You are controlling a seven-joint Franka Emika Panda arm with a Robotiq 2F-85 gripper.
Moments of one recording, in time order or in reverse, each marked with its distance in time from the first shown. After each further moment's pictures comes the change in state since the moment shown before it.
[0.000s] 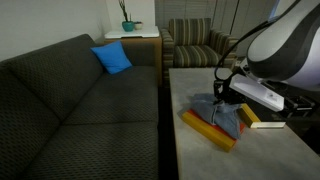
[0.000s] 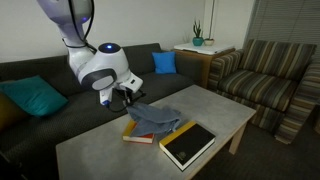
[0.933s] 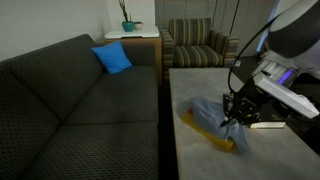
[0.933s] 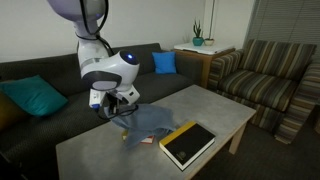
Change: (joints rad) arm -0.301 0.027 0.216 -0.073 0.035 -0.422 -0.163
